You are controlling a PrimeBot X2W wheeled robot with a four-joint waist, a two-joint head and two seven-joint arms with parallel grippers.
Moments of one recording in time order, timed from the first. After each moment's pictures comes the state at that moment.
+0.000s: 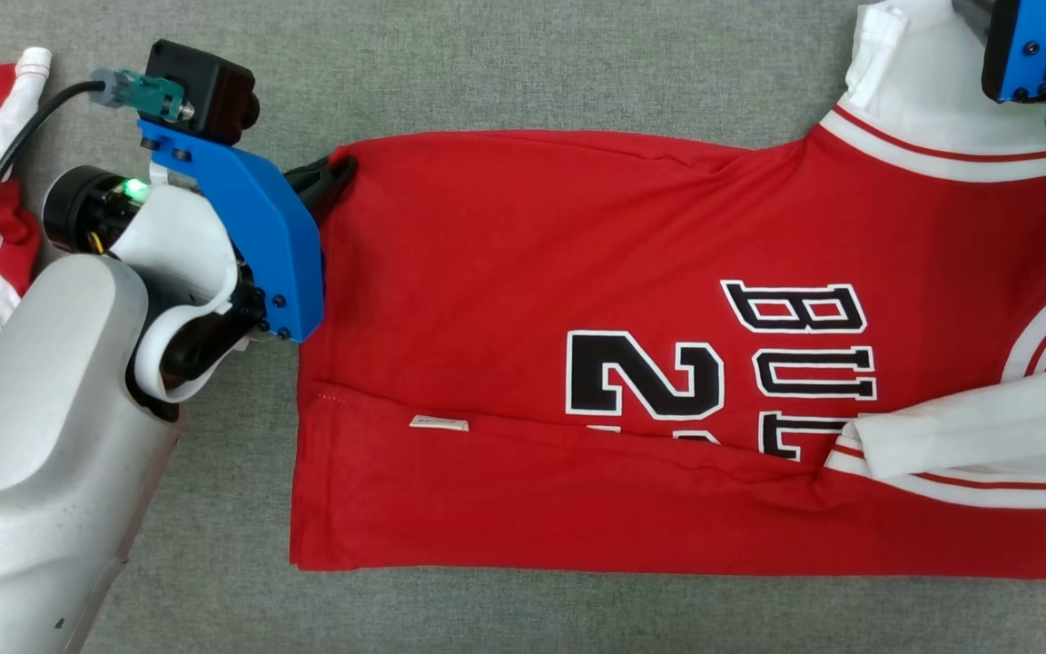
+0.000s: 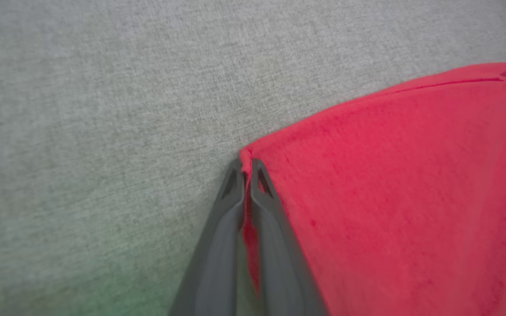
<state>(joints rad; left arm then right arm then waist) -0.80 0.41 -0.52 0.28 -0.73 -0.09 0.64 -1.20 -0.25 -0.05 0.76 0.08 0.13 0.81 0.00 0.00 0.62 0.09</state>
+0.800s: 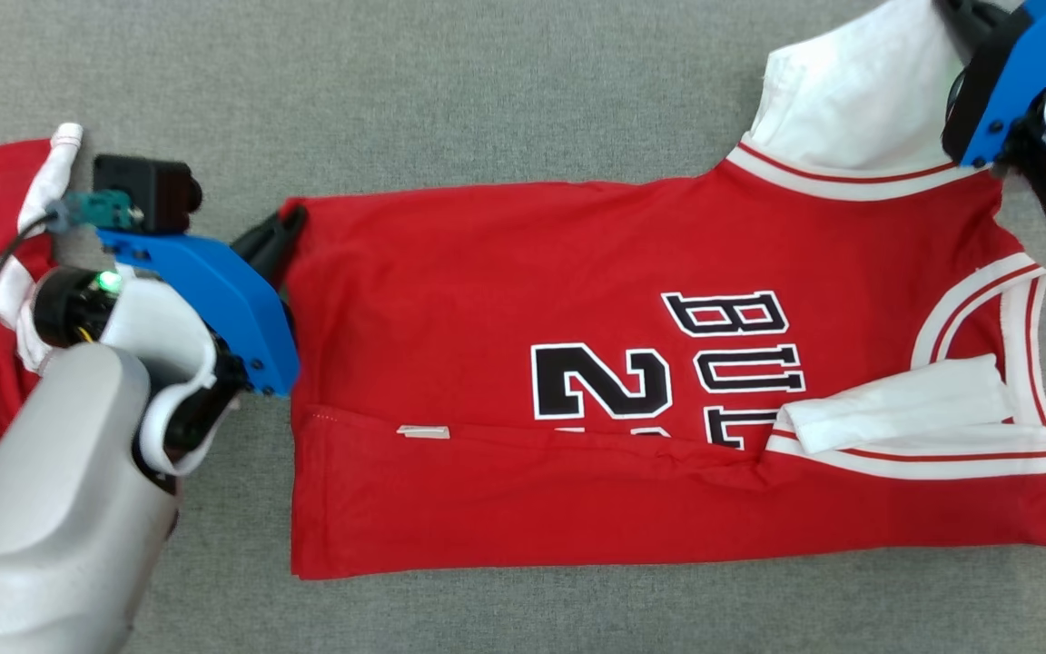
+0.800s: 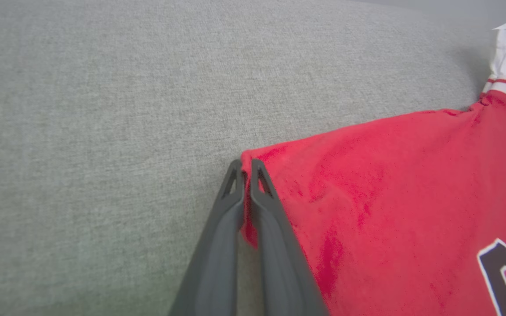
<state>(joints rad) -0.67 0.41 -0.48 0.36 -0.73 -0.09 0.37 -1.04 -0.30 0.10 0.66 0.34 0.13 0.46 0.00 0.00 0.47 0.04</state>
